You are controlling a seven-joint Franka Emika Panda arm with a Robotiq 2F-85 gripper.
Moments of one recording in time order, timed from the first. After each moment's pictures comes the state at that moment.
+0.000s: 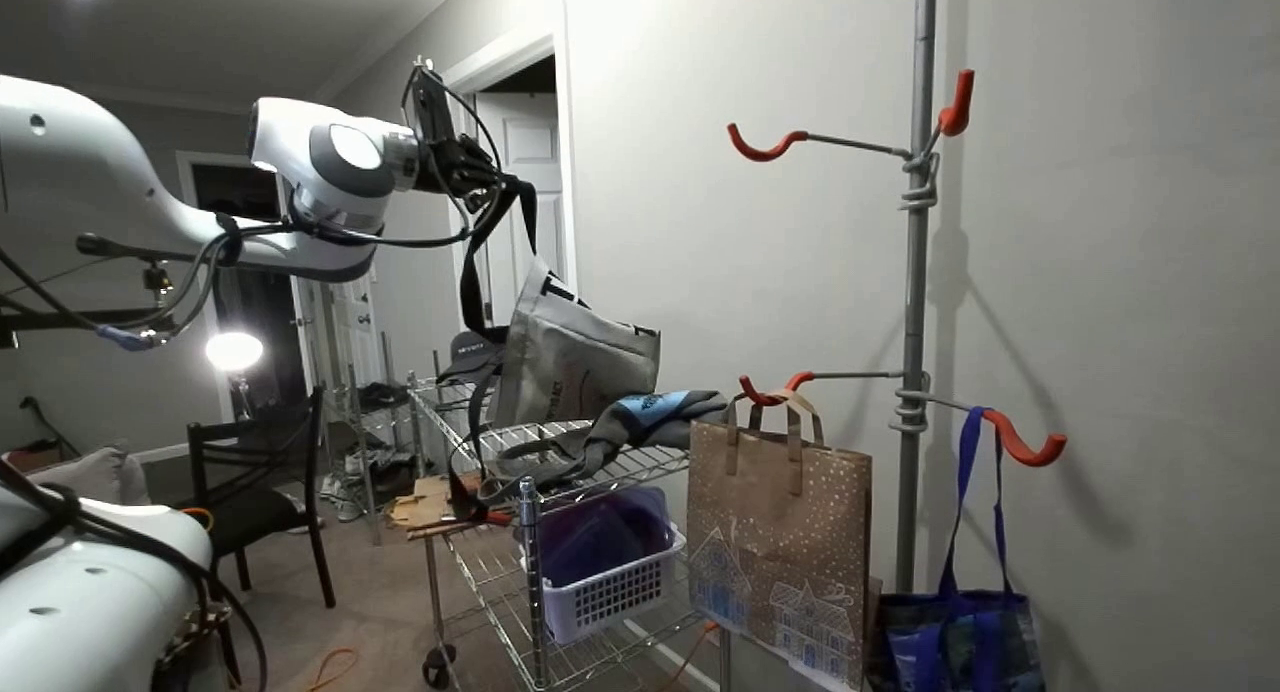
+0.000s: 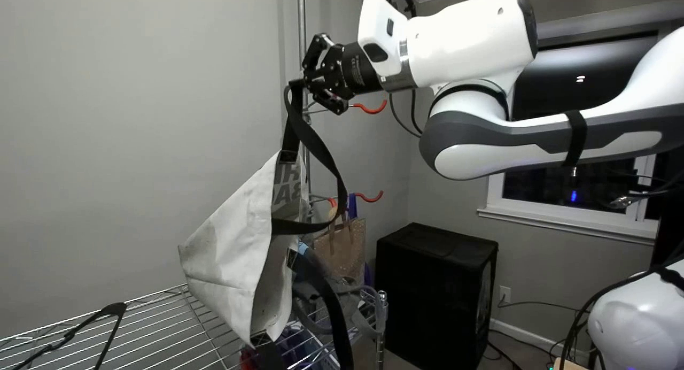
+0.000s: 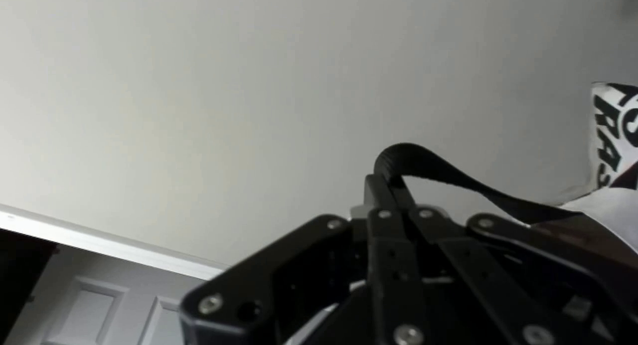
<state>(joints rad) -0.27 -0.70 0.66 -2.22 -0.39 3.10 -1.15</state>
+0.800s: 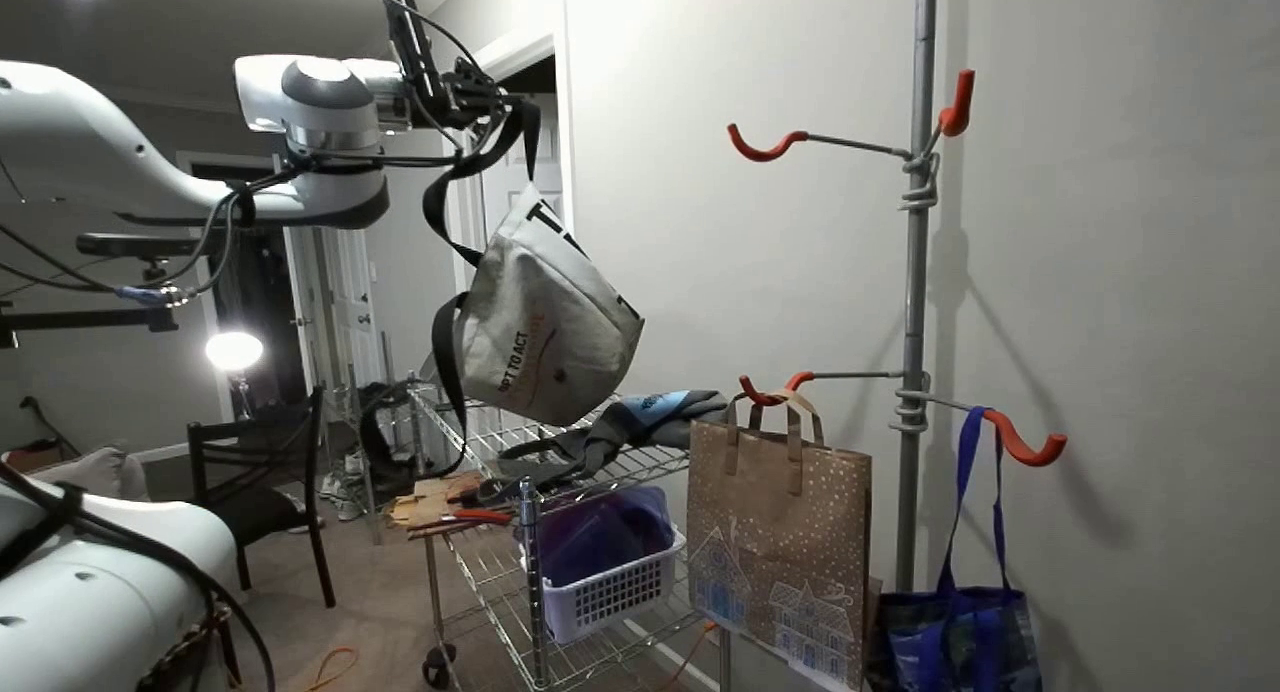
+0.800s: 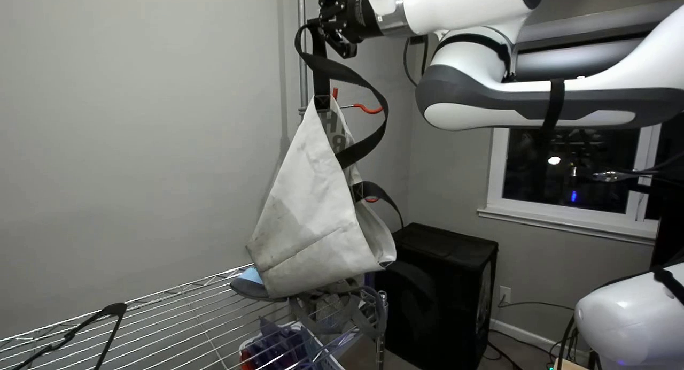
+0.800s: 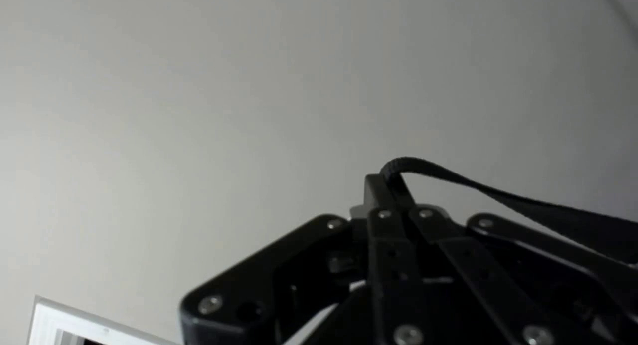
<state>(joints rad) -0.49 -0.77 0.68 -2.01 -0.60 2.99 -0.83</state>
